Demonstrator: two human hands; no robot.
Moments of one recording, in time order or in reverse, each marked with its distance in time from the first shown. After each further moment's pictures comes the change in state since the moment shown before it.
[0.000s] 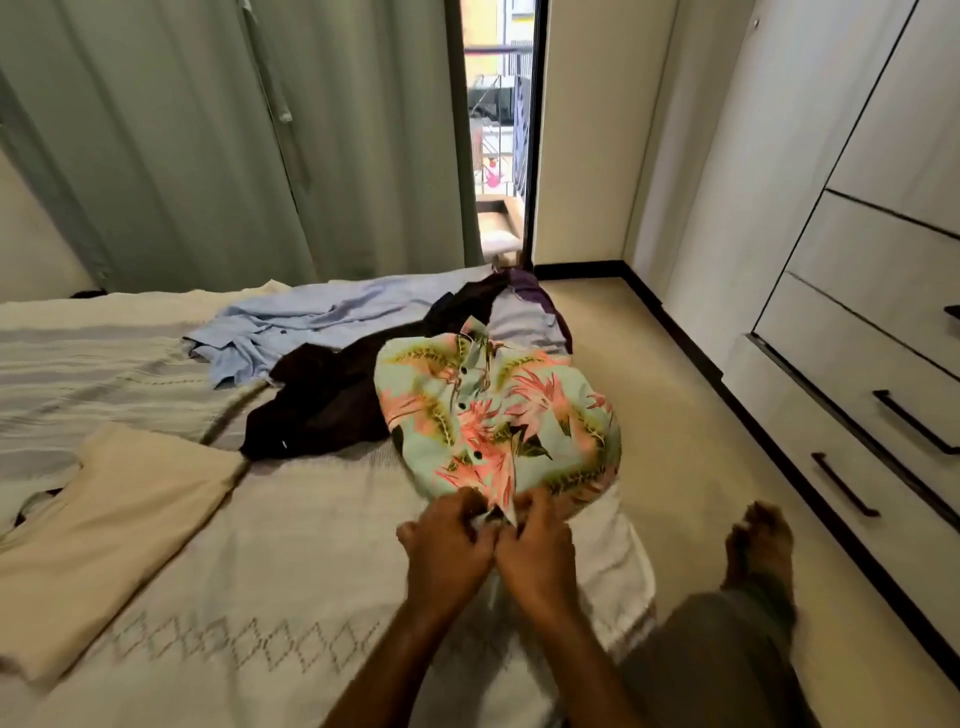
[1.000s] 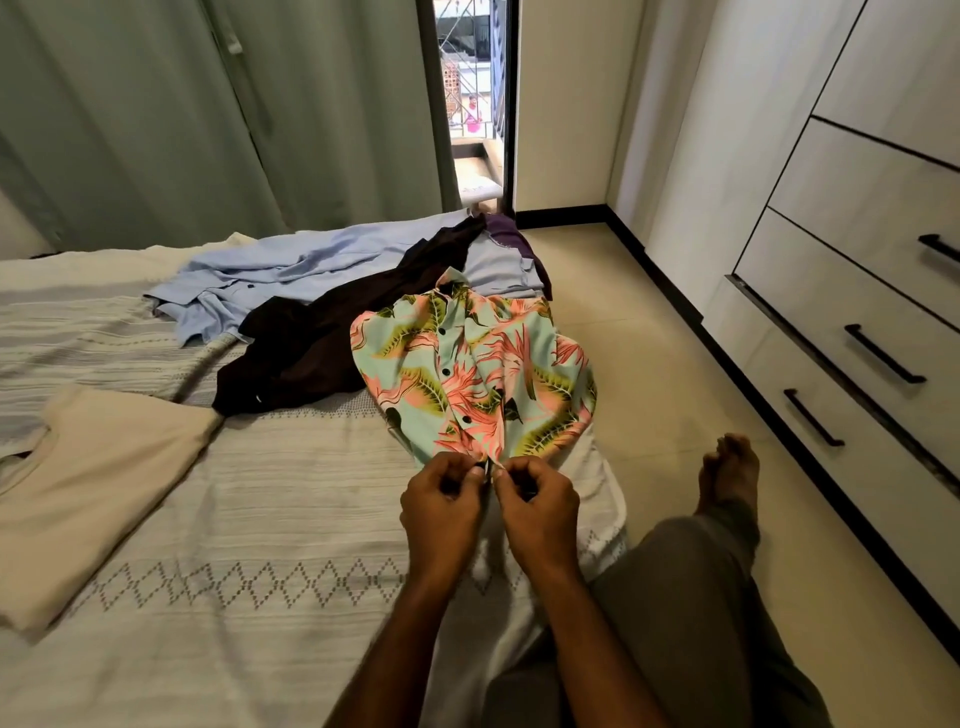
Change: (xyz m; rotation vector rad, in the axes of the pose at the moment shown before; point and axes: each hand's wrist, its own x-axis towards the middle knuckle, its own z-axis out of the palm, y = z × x) left_hand -0.040 0.027 0.013 -0.416 0.121 -0.240; right_hand -0.017 0.040 -0.009 0.338 0.171 -0.108
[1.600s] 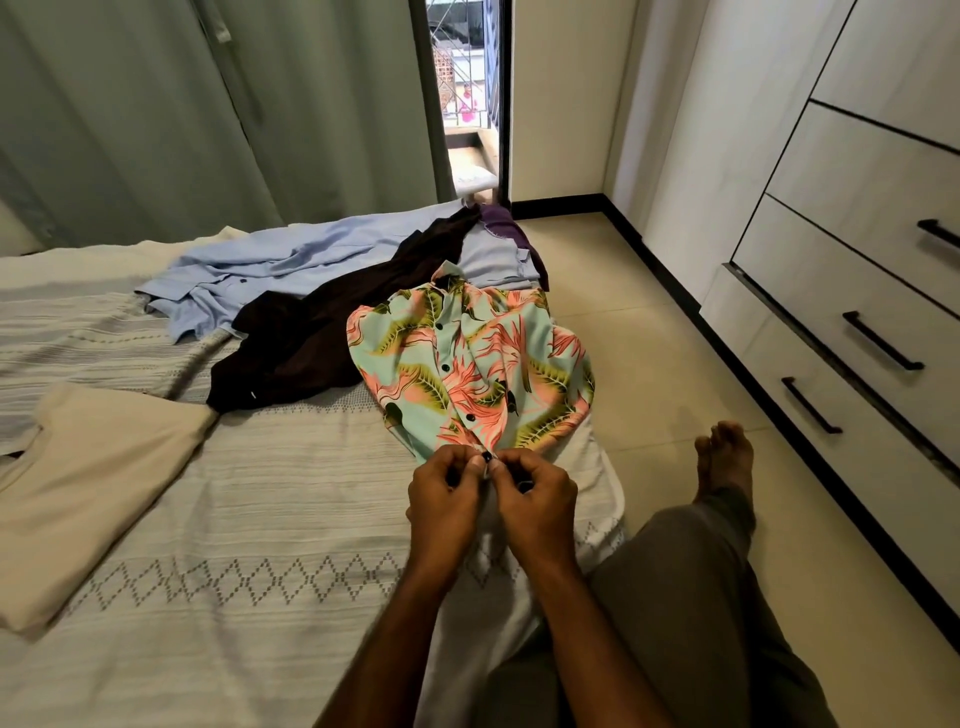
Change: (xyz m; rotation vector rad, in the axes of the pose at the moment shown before) left_hand 0.002 0.003 0.003 -0.090 -0.120 -0.025; right_hand -0.001 0.000 -0.001 -0.035 0.005 -0.120
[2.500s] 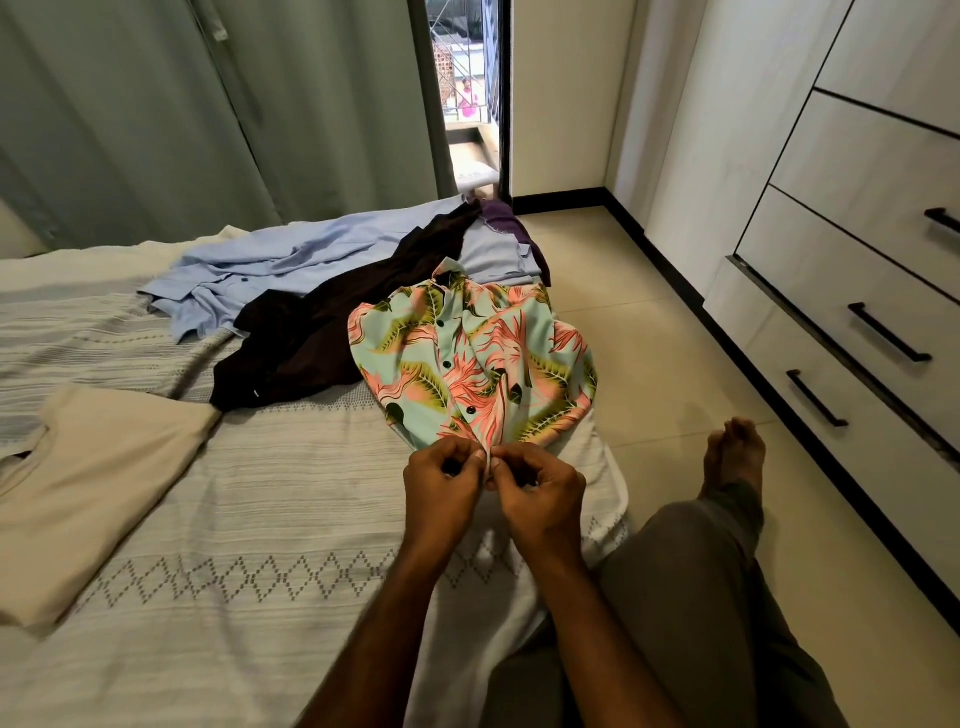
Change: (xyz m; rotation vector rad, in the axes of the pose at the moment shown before) left_hand 0.011 0.004 -0.006 0.031 -0.042 0.050; right_hand -0.002 0.000 -0.004 0.087 0.009 -0.158
